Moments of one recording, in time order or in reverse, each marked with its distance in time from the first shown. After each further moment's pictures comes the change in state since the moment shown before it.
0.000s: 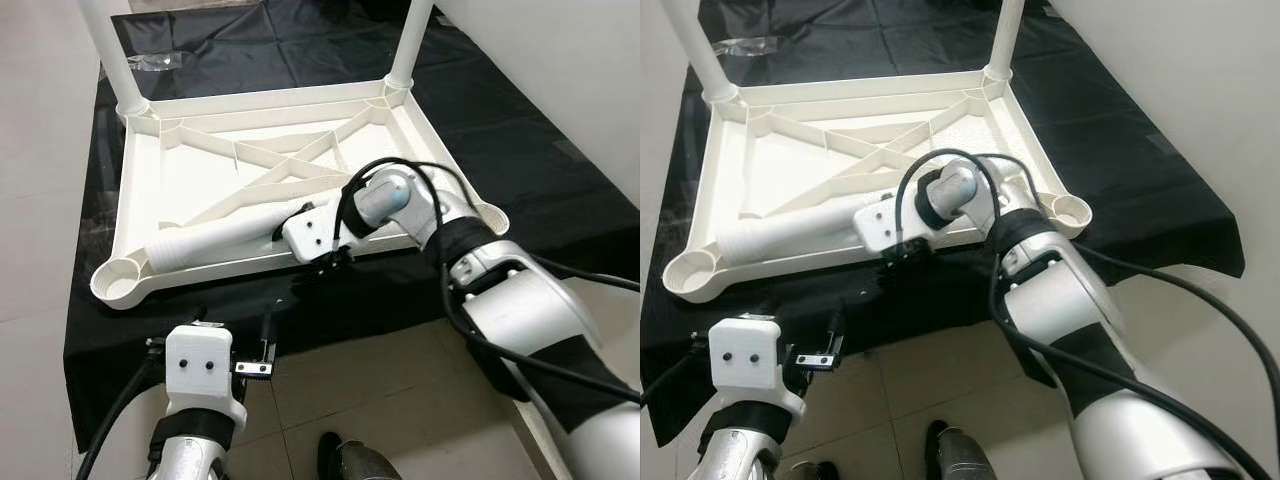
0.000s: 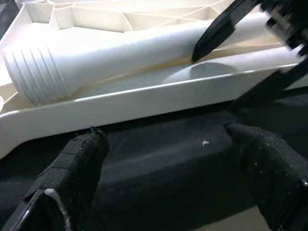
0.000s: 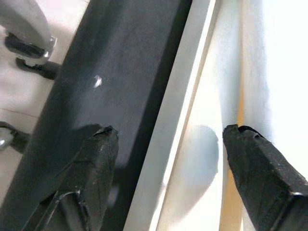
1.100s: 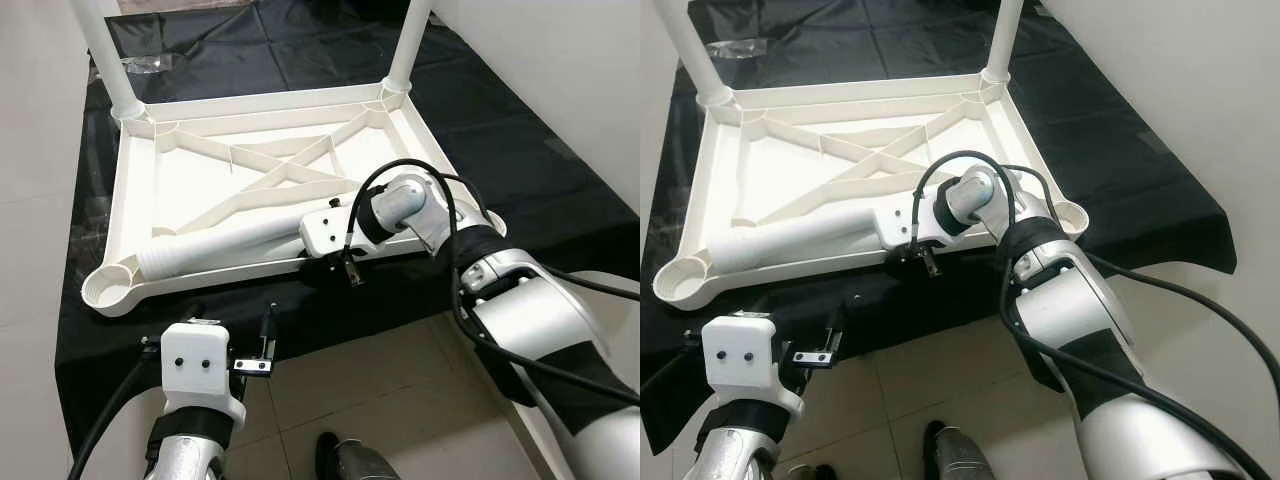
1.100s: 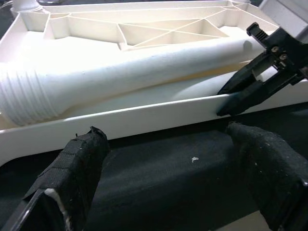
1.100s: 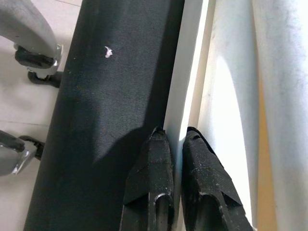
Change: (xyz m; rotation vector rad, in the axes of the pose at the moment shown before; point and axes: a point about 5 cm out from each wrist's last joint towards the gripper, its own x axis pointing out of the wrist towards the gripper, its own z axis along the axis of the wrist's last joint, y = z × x) left arm -0.002 0.001 0.007 -0.021 -0.020 0.003; right arm 0.018 0.014 -0.008 0.109 0.007 0.026
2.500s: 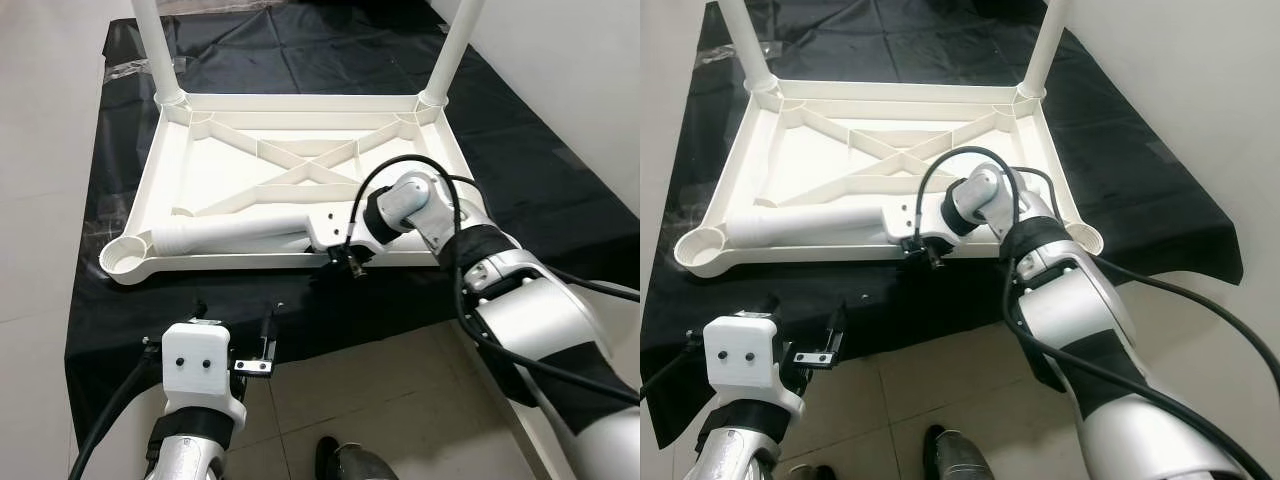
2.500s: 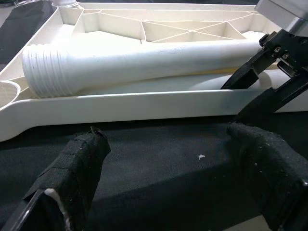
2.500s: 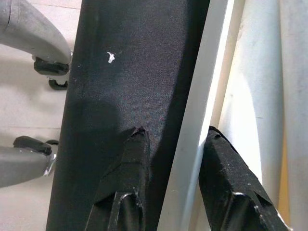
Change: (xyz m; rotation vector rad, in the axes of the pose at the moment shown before) left arm 0.000 0.000 -0.001 0.000 0.007 -0.001; right arm -0.004 0.002 -0.009 0.174 0.024 0.047
